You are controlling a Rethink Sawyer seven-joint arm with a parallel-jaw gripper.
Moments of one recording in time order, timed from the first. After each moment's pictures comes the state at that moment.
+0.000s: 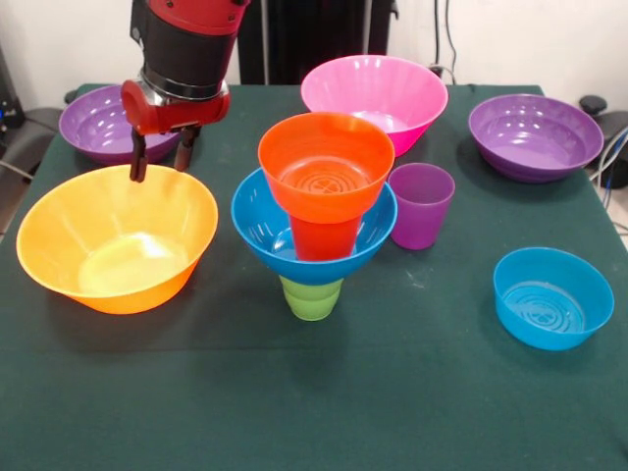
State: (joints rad) arm -0.53 -0.60 0.19 1.54 -0.75 0.62 1.23
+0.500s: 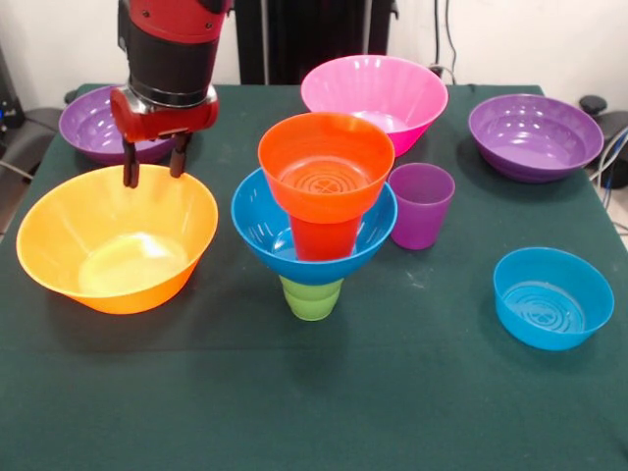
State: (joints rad) arm -0.59 -0.57 0.23 1.54 -0.72 0.62 1.23
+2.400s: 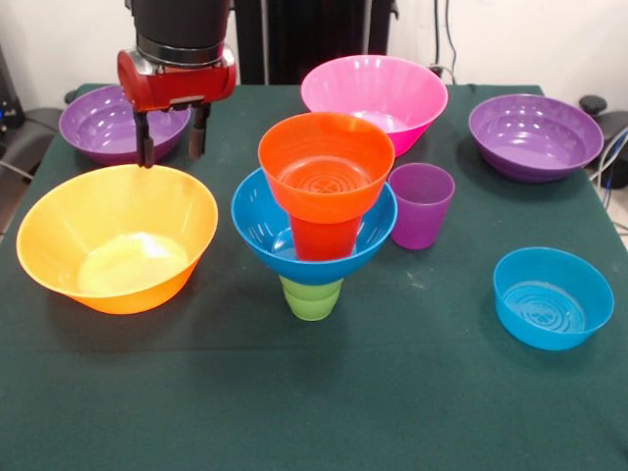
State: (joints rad) arm -0.63 -0.69 0.34 1.59 -0.63 0.67 1.23
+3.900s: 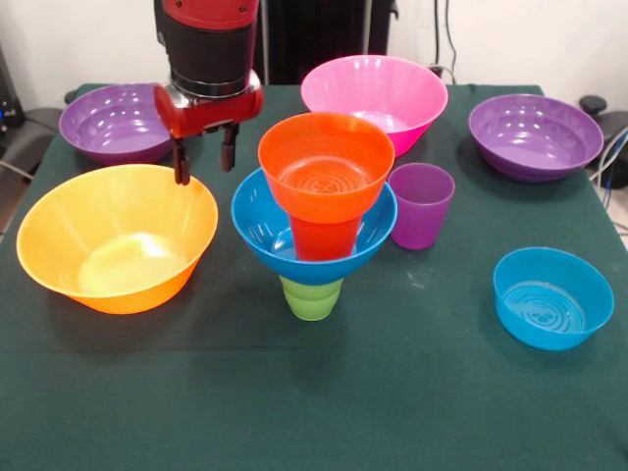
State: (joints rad) arm -0.62 -0.61 0.34 1.60 -0.64 0.67 1.23
